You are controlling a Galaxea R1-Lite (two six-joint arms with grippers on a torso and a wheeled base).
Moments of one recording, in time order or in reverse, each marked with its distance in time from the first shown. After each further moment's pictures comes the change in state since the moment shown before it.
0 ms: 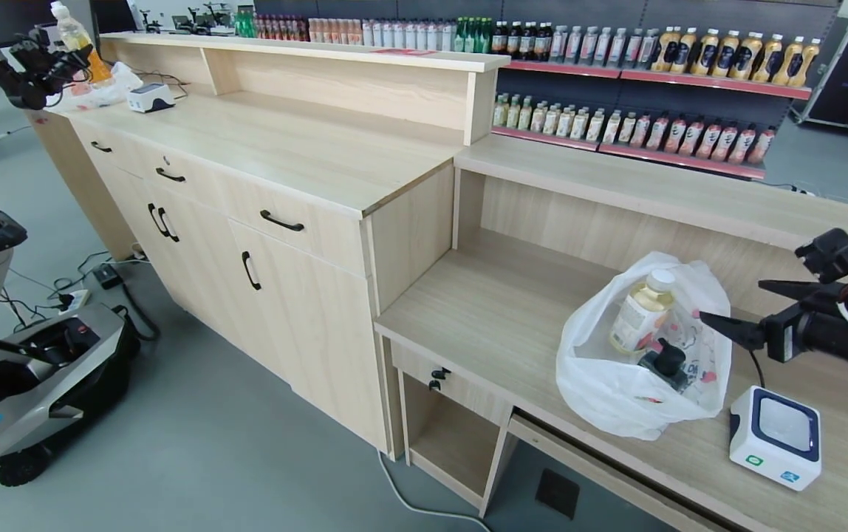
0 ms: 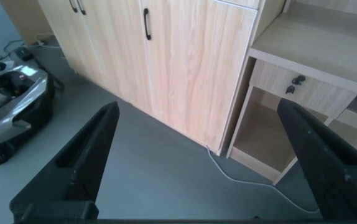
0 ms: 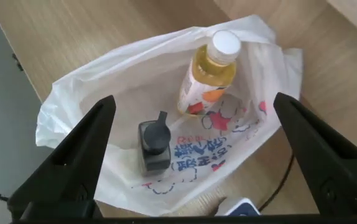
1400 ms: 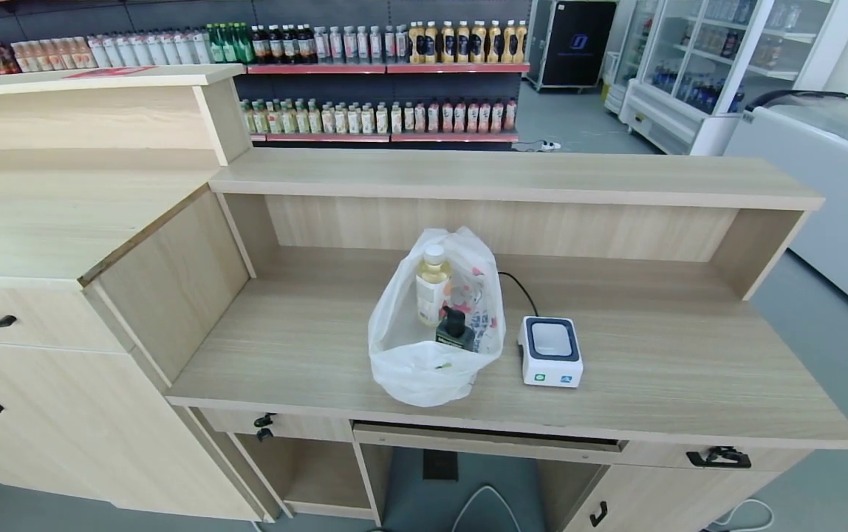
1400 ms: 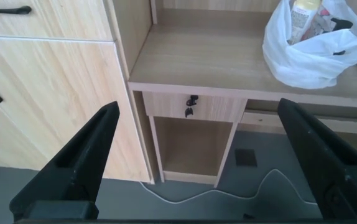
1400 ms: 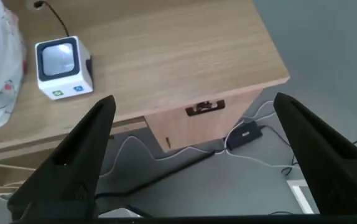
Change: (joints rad) left arm -0.001 0.000 0.000 0.000 0.000 0.000; right arm 0.143 -0.849 0.238 0.641 -0.638 0.531
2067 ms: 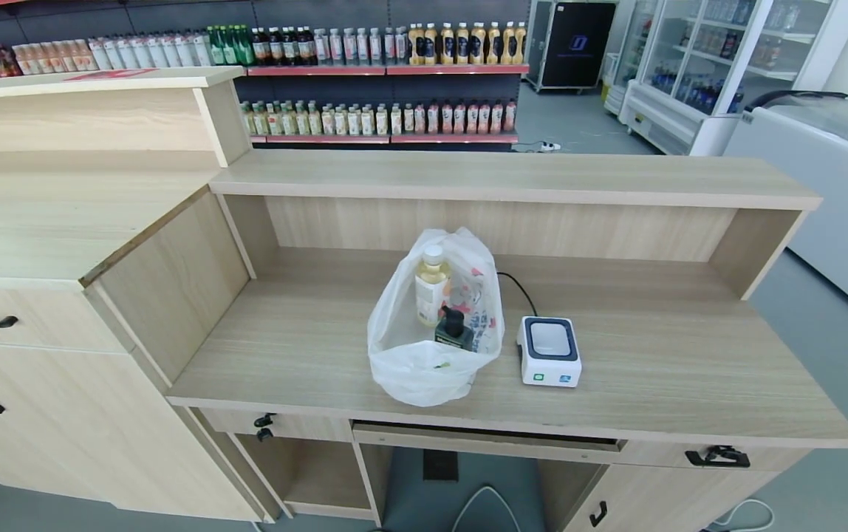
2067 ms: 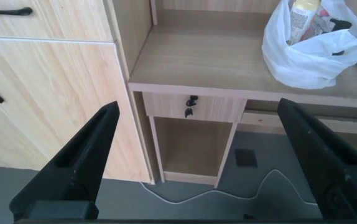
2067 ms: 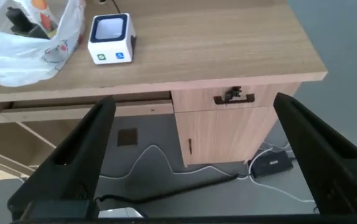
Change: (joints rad) left arm 0.001 0.000 0.000 0.000 0.000 0.000; right arm 0.040 -0.679 0.353 0.117 0.154 -0.043
